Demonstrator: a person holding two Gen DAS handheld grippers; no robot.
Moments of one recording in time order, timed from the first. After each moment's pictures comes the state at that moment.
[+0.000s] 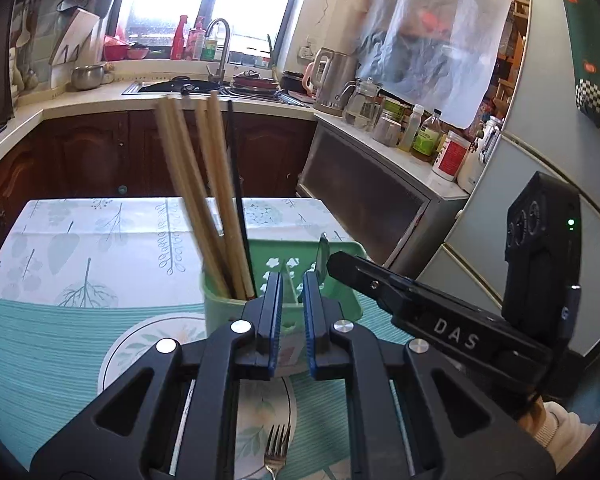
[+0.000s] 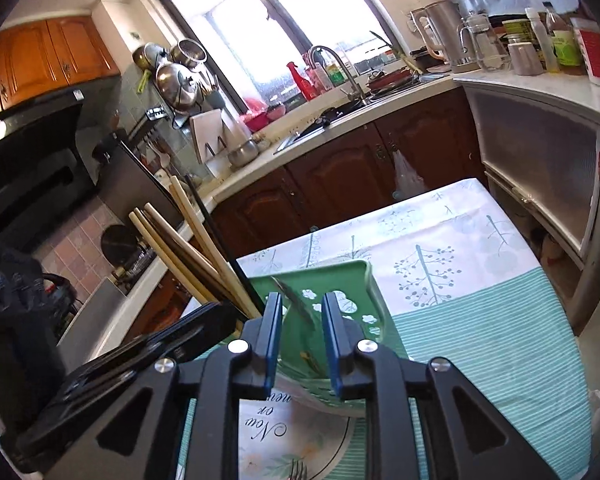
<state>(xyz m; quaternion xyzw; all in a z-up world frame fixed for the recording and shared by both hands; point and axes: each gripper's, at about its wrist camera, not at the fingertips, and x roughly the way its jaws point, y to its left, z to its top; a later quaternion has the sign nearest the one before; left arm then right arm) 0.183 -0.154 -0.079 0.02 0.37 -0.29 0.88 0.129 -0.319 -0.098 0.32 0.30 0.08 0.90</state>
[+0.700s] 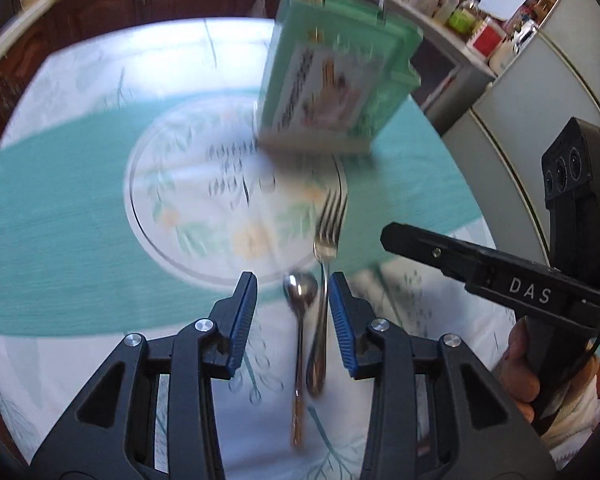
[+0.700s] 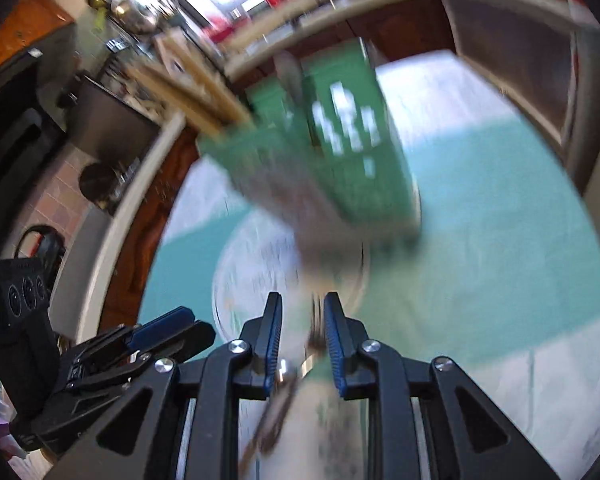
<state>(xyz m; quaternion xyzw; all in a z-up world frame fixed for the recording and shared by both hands) 0.107 -0.064 -0.146 0.08 0.60 -0.23 0.76 0.067 -0.258 -0.134 0.34 0.48 0.08 0.80</state>
